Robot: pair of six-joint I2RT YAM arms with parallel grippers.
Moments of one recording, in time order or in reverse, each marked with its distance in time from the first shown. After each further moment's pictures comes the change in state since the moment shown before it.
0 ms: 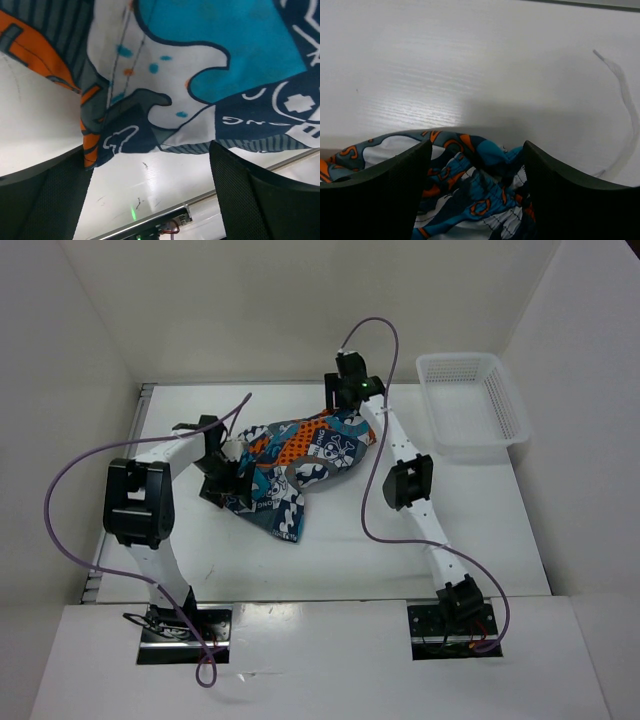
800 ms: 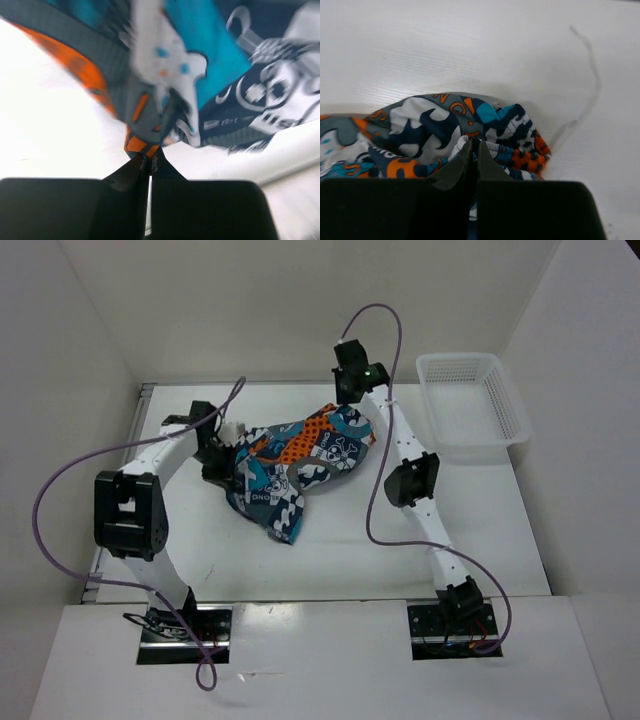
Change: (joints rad) left arm 0.001 -0.077 0.029 0.010 0.005 0.000; right arm 0.027 -0.115 -0.013 -0.190 0.025 0.005
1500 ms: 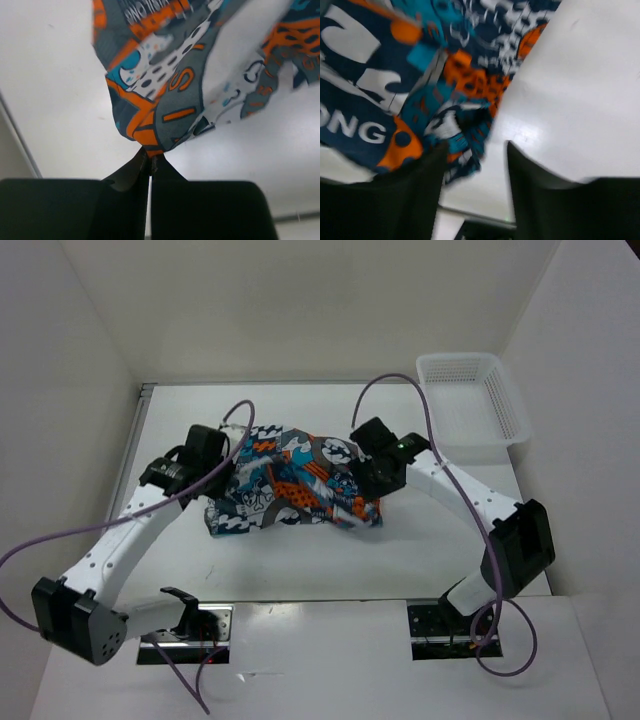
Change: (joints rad) left arm -0.239 -0.557 -0.162 0.115 -0.520 0.001; right arm 0.200 -1.237 -1.685 0.178 -0.011 -0.039
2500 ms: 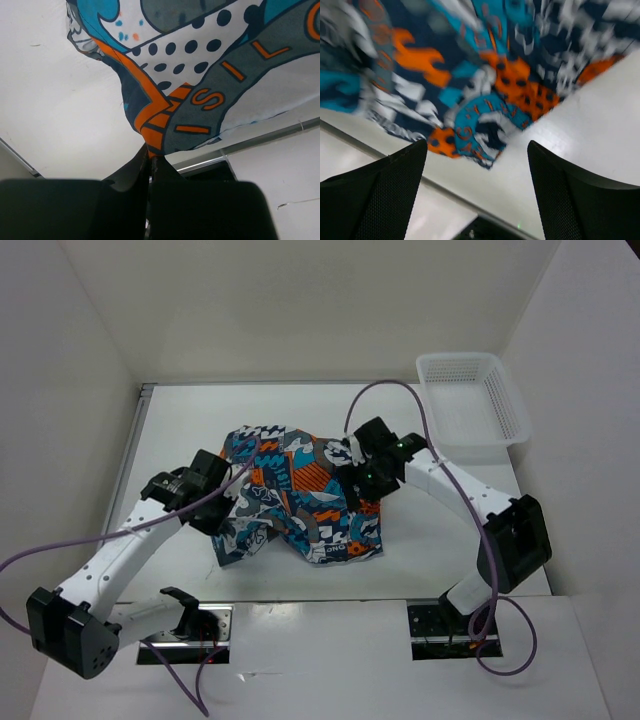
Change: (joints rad) left arm -0.093 -0.140 -0.169 -0.306 0.121 0.000; right arm -0.056 -0.020 -0.173 0.033 -0.293 -0.082
